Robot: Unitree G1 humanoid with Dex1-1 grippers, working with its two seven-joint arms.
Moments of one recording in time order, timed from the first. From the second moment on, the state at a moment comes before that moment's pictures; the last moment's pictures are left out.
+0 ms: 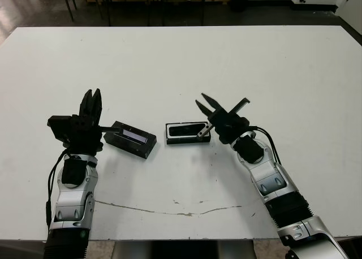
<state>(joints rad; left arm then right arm) -0.09 0.16 0.12 0.04 -0.14 -0.24 -0.10 -0.37 -0.25 0.29 0.28 -0.37 -0.15 0.23</state>
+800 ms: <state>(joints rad) -0.01 0.14 0.10 -0.02 -0.12 -0.23 -0.09 -0.10 -0.38 0.23 0.09 -0.25 -0.18 0.28</state>
